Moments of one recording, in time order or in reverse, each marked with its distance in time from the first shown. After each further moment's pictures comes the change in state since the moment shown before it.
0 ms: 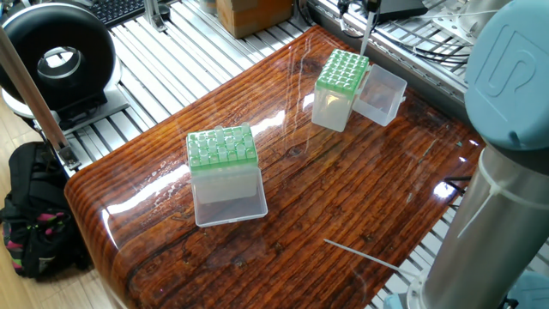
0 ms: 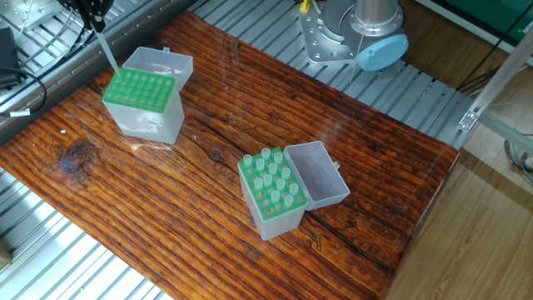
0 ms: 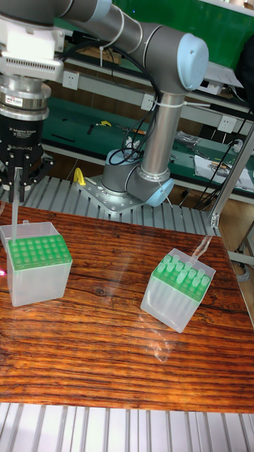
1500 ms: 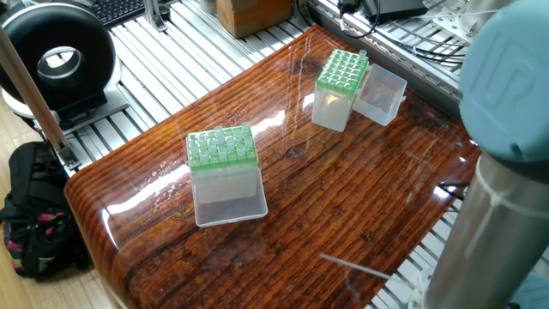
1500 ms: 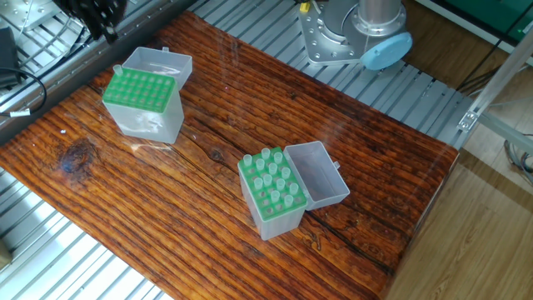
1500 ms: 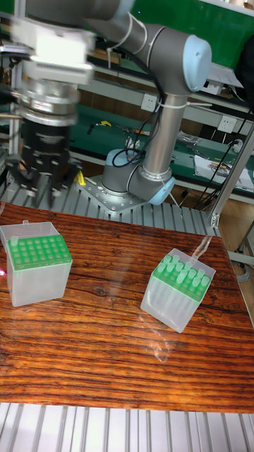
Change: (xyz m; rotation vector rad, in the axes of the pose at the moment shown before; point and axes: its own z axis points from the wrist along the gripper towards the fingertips) arm -0.042 0.060 -0.008 -0.031 -0.002 0.066
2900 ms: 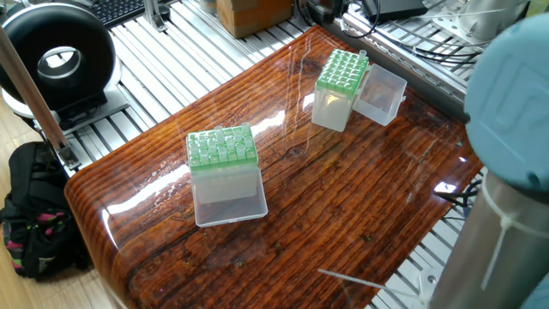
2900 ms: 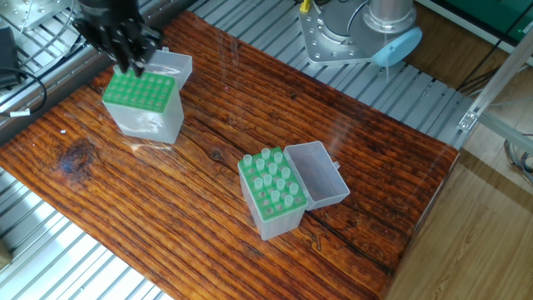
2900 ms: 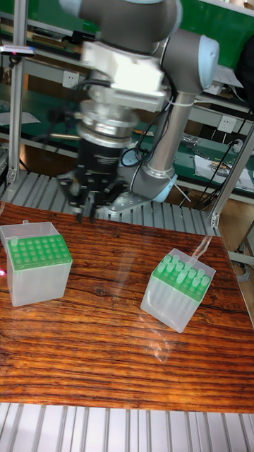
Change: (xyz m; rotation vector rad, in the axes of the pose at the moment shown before) arm -0.038 0.081 0.005 0.037 0.001 -0.049
